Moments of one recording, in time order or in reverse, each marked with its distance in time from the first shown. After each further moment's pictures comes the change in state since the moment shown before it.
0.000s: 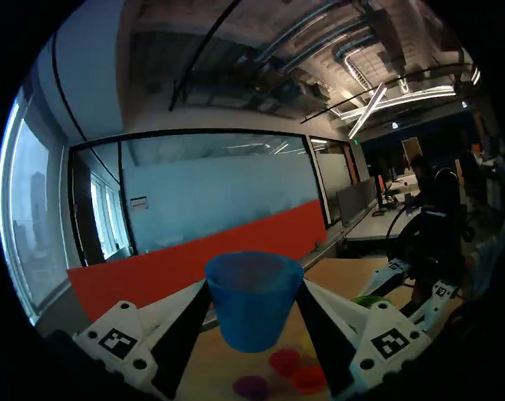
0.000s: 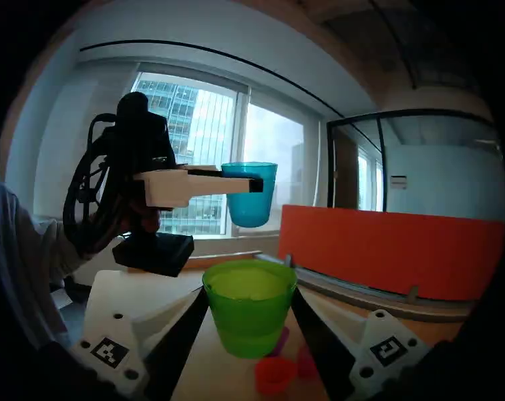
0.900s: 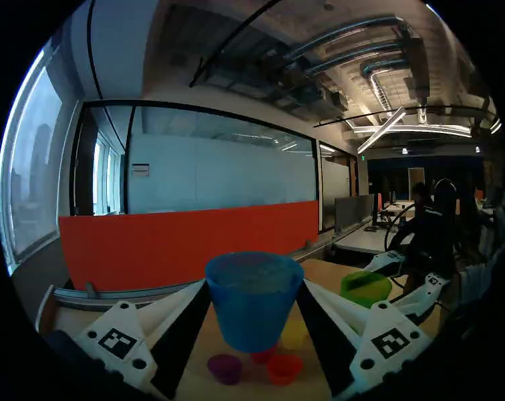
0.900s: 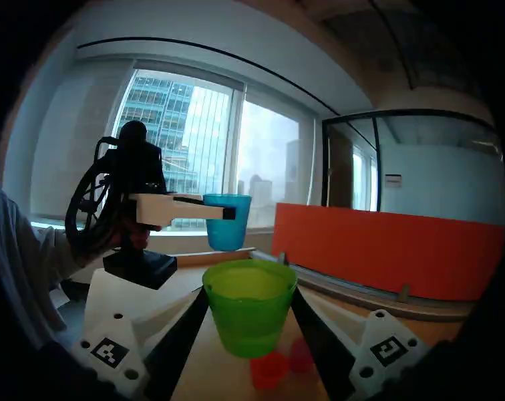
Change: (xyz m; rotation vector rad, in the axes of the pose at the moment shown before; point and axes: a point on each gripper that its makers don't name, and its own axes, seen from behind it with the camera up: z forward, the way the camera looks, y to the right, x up) left arm -0.047 -0.008 -0.018 -0.013 -0.053 -0.197; right arm 0.006 0.006 -0.016 -0.032 -0.025 -0.006
